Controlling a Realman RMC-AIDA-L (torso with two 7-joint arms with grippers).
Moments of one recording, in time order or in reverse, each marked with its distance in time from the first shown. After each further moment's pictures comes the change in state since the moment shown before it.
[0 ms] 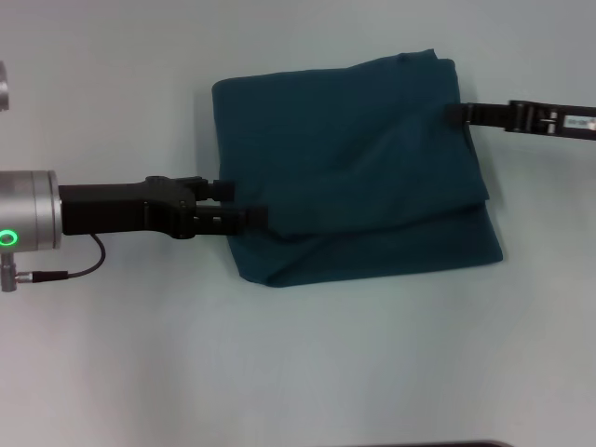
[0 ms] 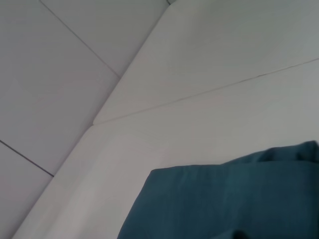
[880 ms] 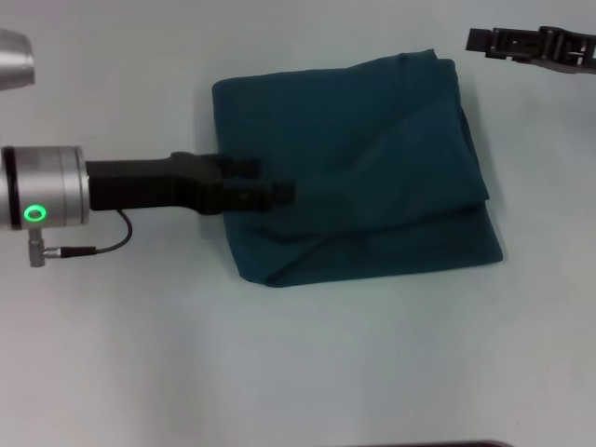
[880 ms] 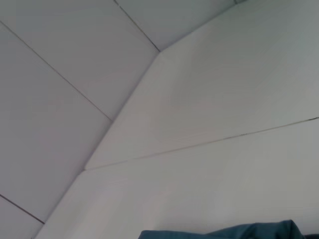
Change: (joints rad) left arm -0.048 -0.028 -0.010 -0.002 -0.009 -0.018 0.000; right arm 0.070 -0.040 0.111 -0.018 -0.029 0.007 0.064
